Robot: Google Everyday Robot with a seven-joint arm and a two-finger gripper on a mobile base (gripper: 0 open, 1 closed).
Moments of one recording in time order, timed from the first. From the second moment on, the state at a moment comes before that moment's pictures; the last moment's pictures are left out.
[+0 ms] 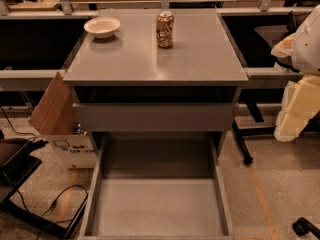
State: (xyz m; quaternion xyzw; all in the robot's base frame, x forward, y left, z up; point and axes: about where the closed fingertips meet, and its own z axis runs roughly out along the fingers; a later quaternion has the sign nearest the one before) arm 0.438 -0.217 0.976 -0.60 0.78 -0.03 0.16
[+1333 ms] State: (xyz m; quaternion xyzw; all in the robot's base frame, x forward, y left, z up) arm 0.615 -0.176 1.008 -0.59 0.74 0.03 0.32
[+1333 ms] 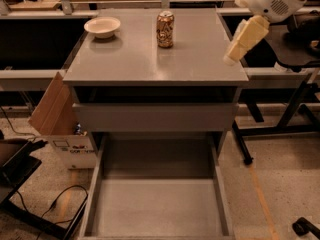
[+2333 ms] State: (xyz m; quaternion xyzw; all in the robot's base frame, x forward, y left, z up) arm 0.705 -0.153 1.037 -0.51 0.72 0.05 0.47
